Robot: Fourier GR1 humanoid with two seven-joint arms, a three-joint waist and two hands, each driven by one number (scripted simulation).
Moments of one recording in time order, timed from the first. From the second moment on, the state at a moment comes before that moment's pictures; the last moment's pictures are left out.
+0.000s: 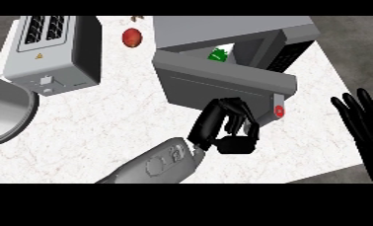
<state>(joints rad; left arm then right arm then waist) -0.72 0.00 -0.97 -1.04 0.49 0.59 -0.26 0.18 -0.32 -0.09 -1.96 -0.40 0.42 -0.26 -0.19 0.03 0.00</state>
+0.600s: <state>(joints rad) -0.87 0.00 -0.82 -0.92 0.69 0.64 -0.32 0.15 -0.36 -0.09 -2.02 -0.52 0.45 -0.19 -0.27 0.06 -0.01</state>
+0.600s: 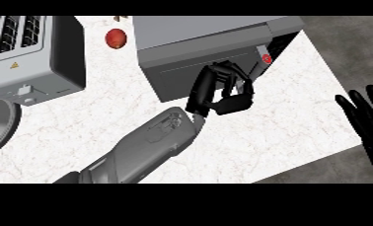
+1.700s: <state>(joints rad) -0.88 0.00 -0.80 -0.88 0.87 0.62 -0.54 0.07 -0.44 -0.15 -2.07 -0.67 0.45 -0.10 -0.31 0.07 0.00</state>
